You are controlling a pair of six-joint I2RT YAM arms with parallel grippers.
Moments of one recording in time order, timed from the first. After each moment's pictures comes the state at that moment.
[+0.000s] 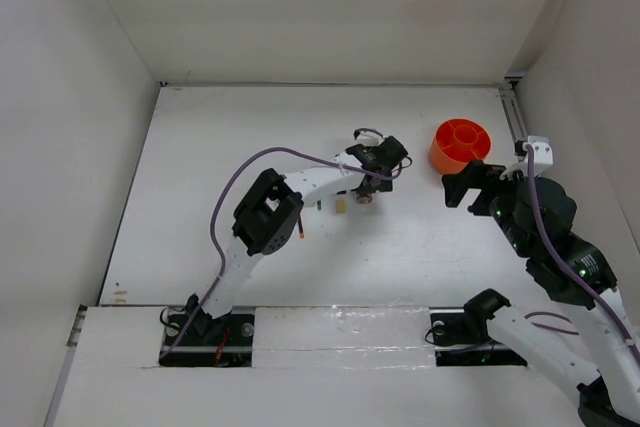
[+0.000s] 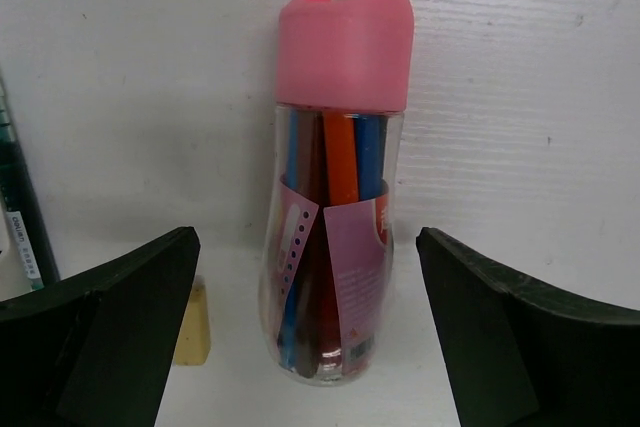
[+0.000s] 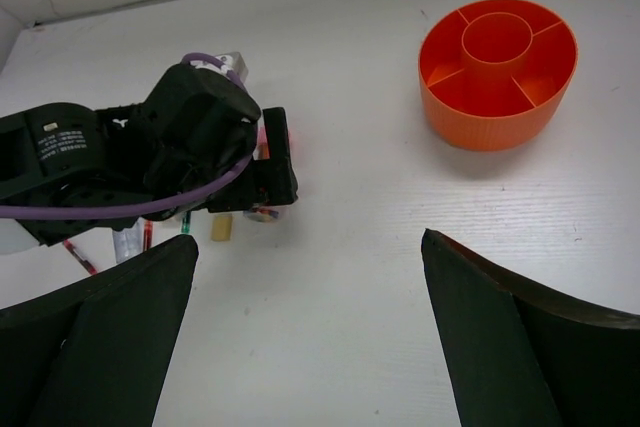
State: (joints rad) left arm -0.91 2.27 1.89 -0.77 -0.46 -0.86; right arm 0.52 0.61 1.06 -0.72 0.36 0.39
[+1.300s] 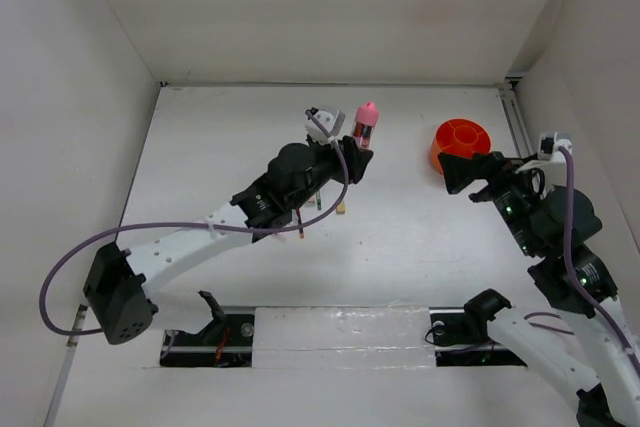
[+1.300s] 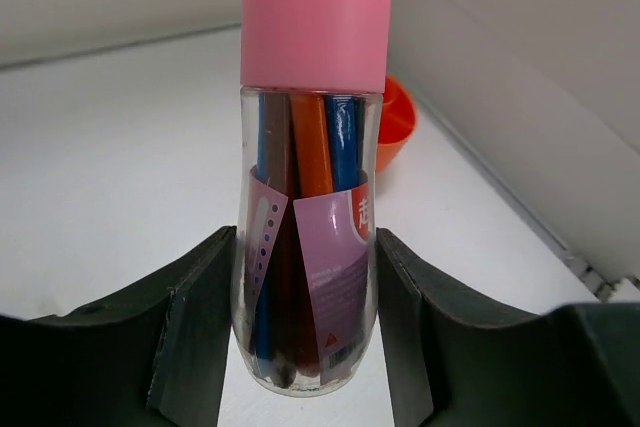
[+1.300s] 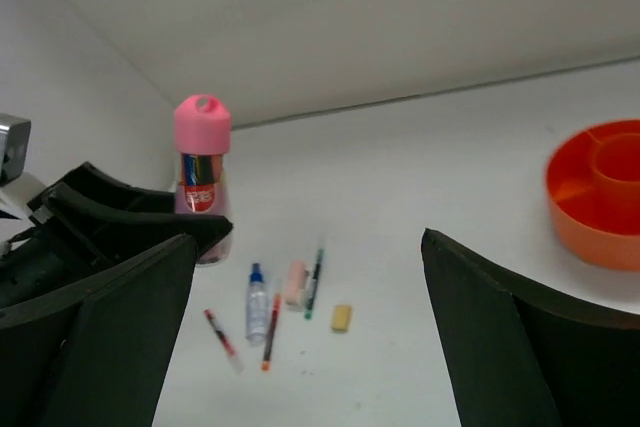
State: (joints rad) left arm -0.91 1.30 1.04 0.16 -0.22 -0.35; right arm 0.51 0.54 1.00 -0.41 0.24 0.46
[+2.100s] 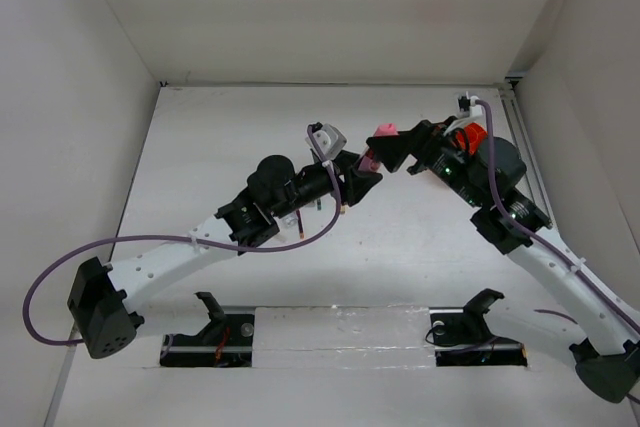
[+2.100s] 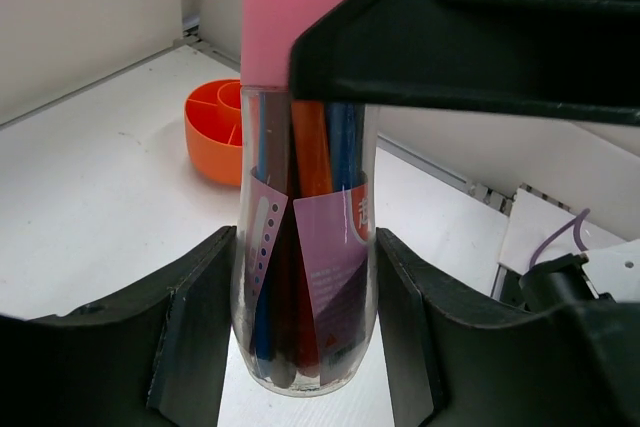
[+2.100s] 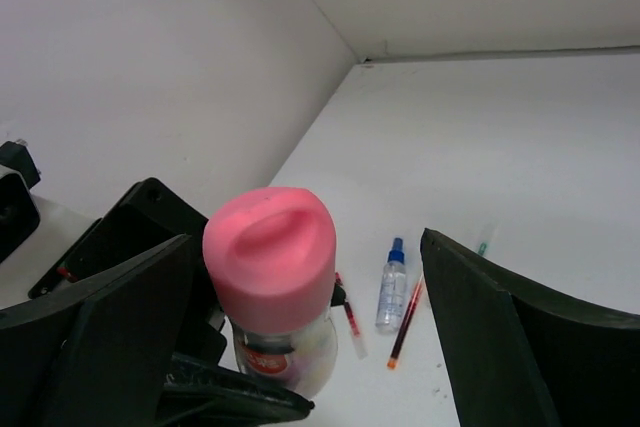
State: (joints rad) left arm -0.93 1.16 0.93 0.30 0.13 -0.22; right arm 0.60 0.92 1.02 -0.02 -0.09 0.60
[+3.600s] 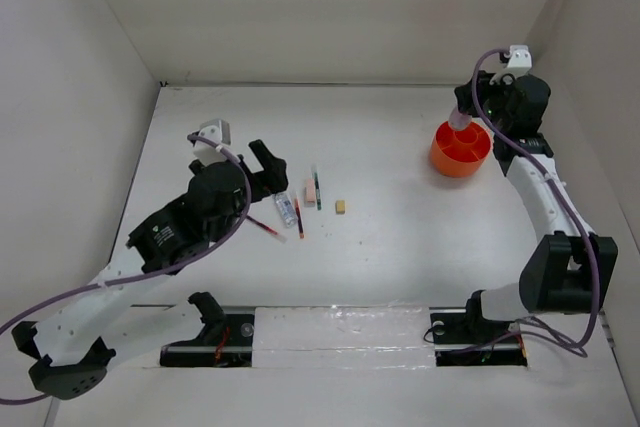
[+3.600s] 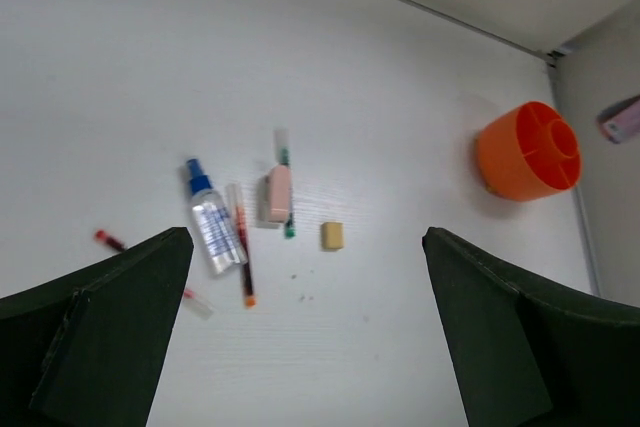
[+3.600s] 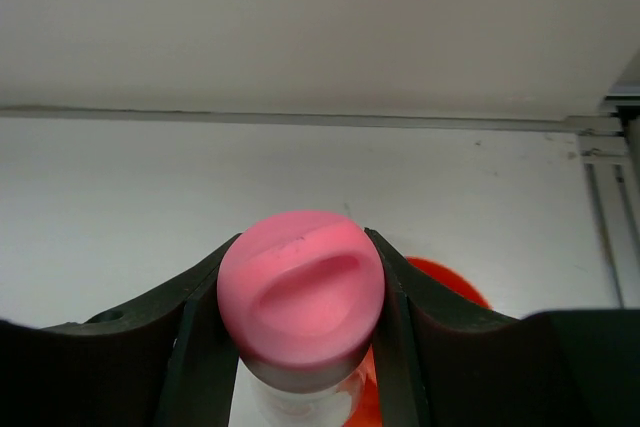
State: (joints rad) left arm -0.88 0.85 1.13 -0.66 -0.64 -0.73; right arm -0.06 1.40 1.17 0.11 -0.25 0.12
